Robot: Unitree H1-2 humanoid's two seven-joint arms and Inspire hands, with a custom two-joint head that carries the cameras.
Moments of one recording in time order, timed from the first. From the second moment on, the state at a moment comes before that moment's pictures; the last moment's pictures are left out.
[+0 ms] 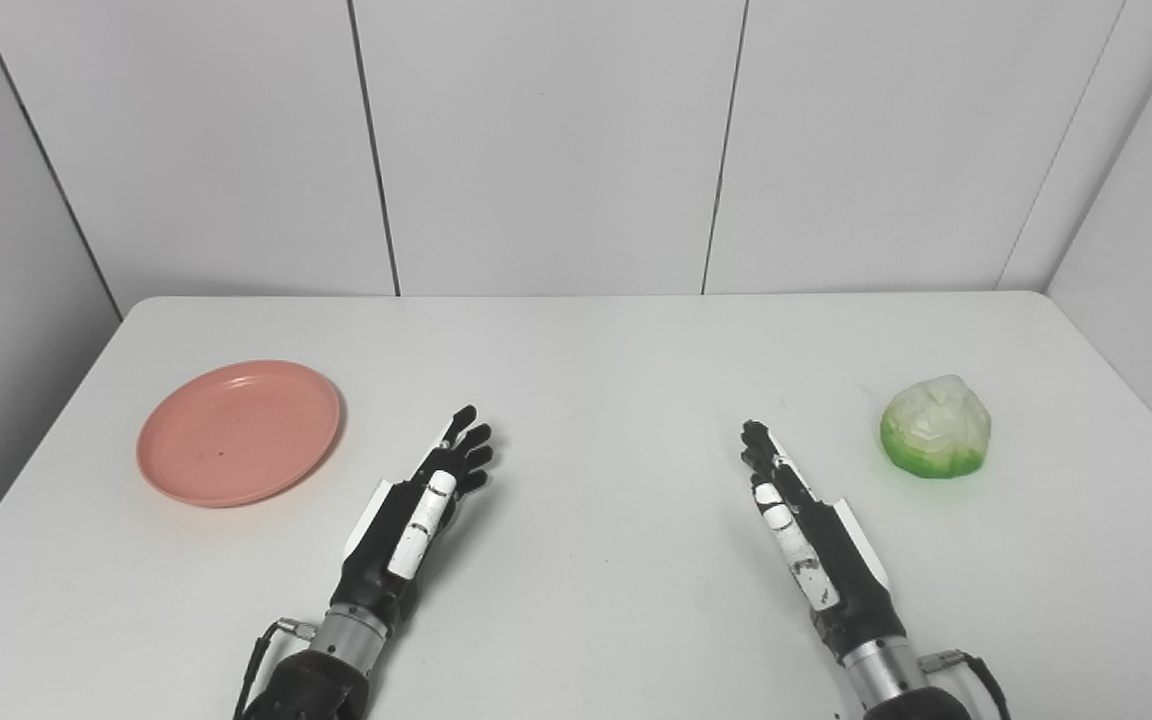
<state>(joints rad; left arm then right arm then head) -0.12 0.07 -0.09 0.14 -0.05 -0.10 -0.21 -0.07 -0.12 0.06 0.03 -0.04 -0.14 0.14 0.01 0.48</state>
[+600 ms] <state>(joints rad) -0.12 0.07 -0.09 0.13 -0.05 -0.10 -0.21 -0.07 -0.12 0.06 0.02 -0.04 -0.14 0.14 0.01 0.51</state>
